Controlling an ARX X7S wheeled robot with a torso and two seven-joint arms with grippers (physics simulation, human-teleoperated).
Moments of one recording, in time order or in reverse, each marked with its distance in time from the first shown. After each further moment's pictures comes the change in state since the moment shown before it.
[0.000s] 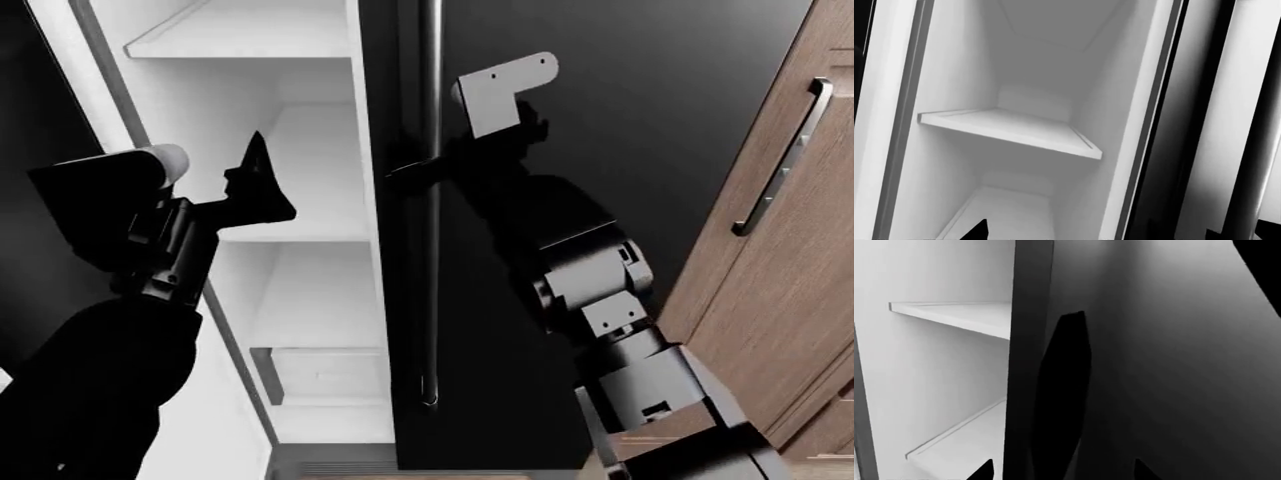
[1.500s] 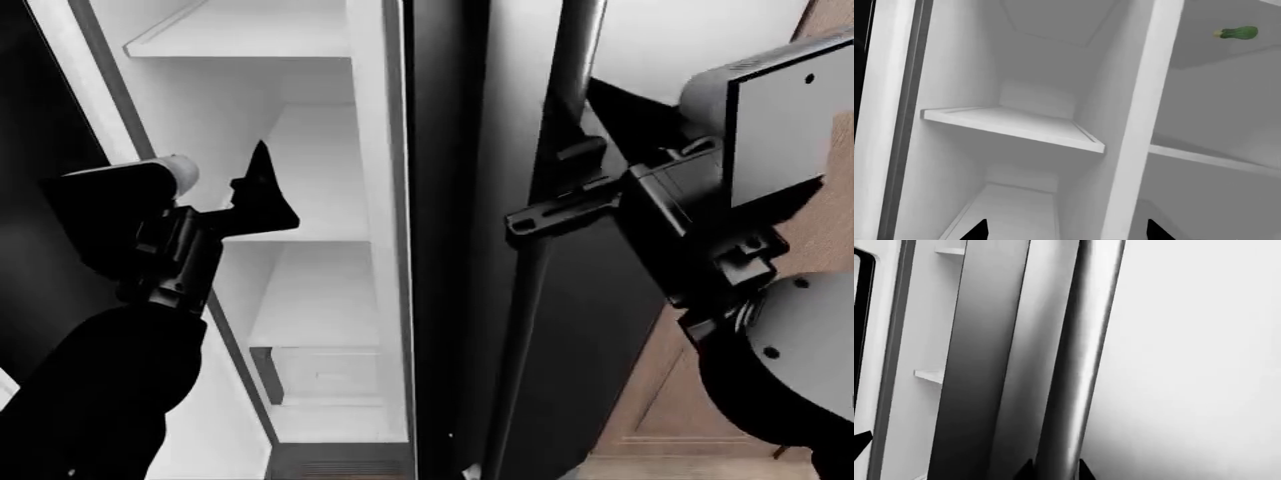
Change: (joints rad) left arm 0.020 -0.006 0.026 -0.006 0.022 0.030 -0.008; right arm -0.195 0.602 0.215 -1.263 0.771 0.497 0.608
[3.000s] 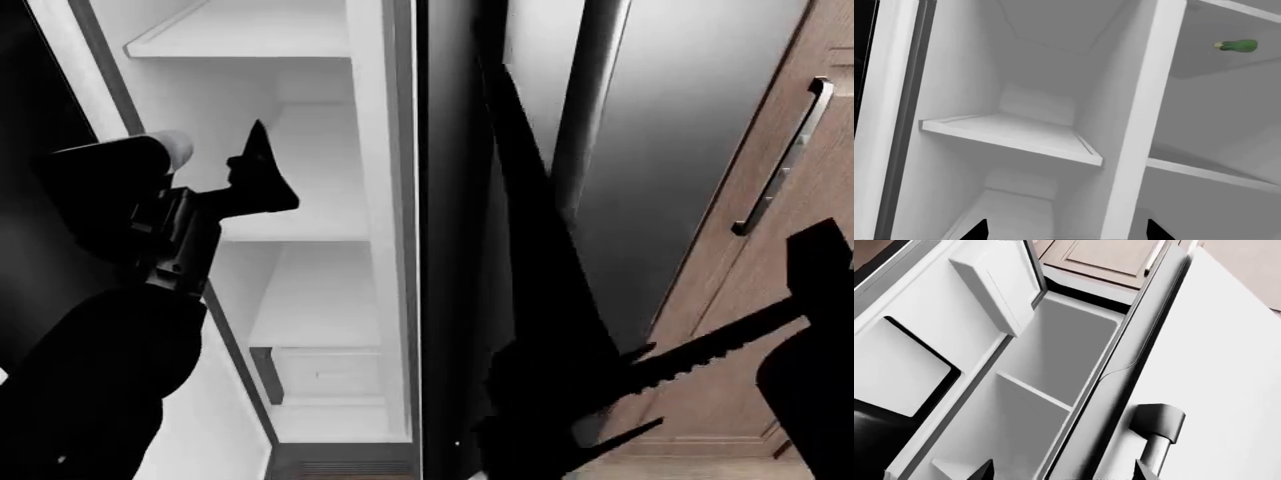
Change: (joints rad) left arm -0.056 0.000 0.007 0.016 -0.036 -0.038 -0.051; right arm 0.694 -0.125 0.136 -0.328 1.141 0.313 0.967
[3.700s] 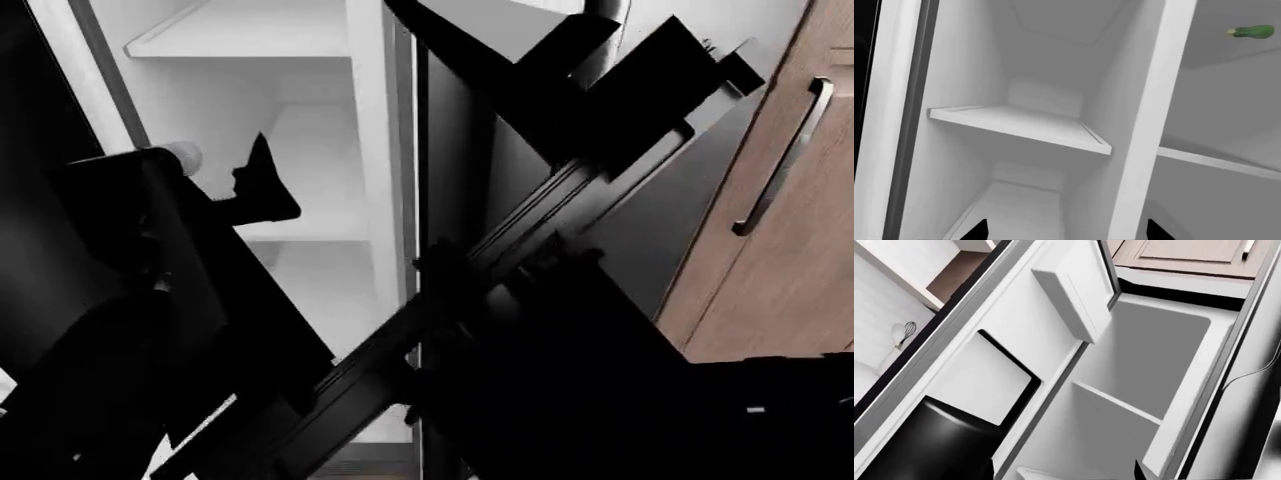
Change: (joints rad) left arm 0.014 0.004 0.016 -0.039 0.023 0.022 0.000; right arm -0.239 -0.403 -0.061 0.017 -0.525 0.217 -0.417
